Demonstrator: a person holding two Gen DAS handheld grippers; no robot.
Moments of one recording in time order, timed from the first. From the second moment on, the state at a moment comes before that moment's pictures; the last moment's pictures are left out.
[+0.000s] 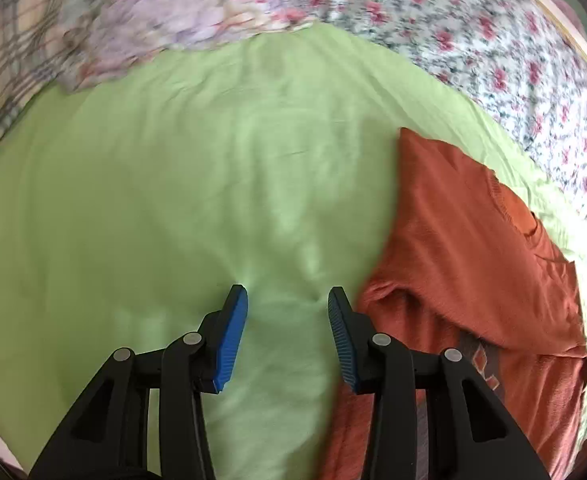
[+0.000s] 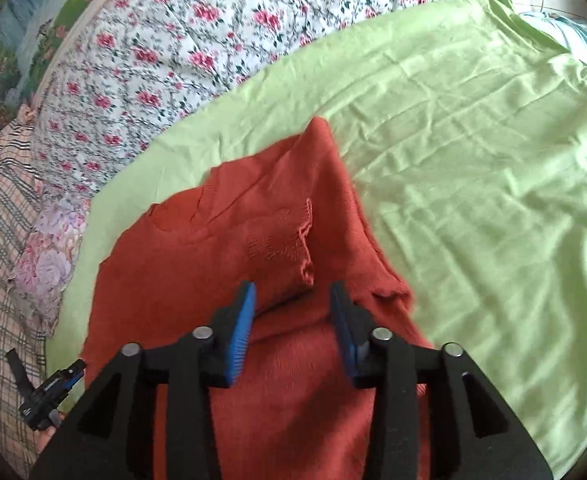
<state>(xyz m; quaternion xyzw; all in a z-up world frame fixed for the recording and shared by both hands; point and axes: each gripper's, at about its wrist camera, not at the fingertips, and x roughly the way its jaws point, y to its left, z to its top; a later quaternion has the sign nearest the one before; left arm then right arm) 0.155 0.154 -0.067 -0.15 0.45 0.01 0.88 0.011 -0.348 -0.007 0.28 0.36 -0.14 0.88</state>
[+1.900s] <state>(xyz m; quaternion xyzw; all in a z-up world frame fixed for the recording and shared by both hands) -0.007 0.133 0.018 -0.18 0.35 -0.29 0.88 -0.187 -0.326 0.031 0.28 0.27 0.13 0.91</state>
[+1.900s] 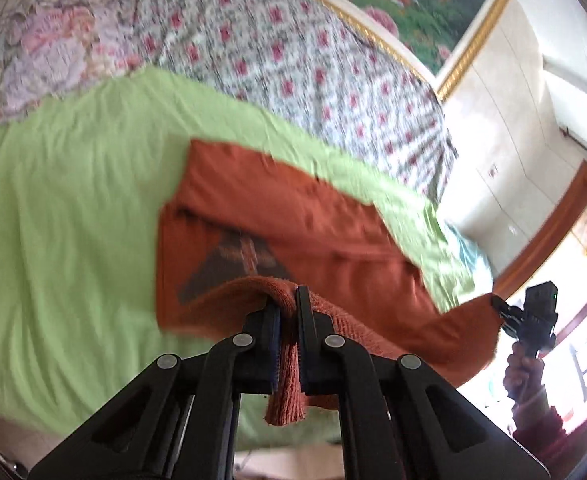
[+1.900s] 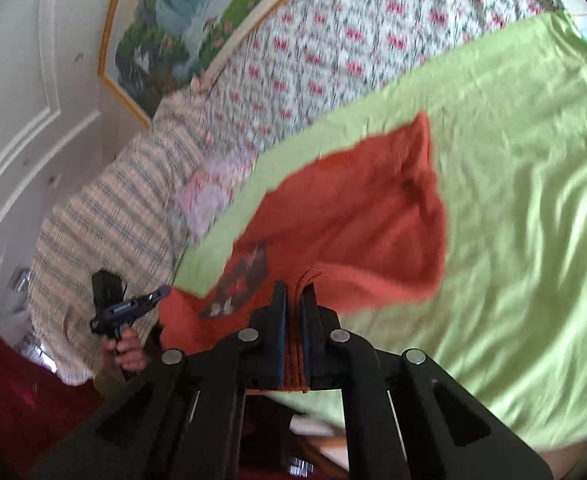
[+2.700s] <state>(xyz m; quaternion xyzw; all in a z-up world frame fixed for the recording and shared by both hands) 0.262 0.095 -0.017 -0.19 0.39 -0.21 0.87 0.063 -0.419 0.020 0.27 0.34 -0.02 0.90</state>
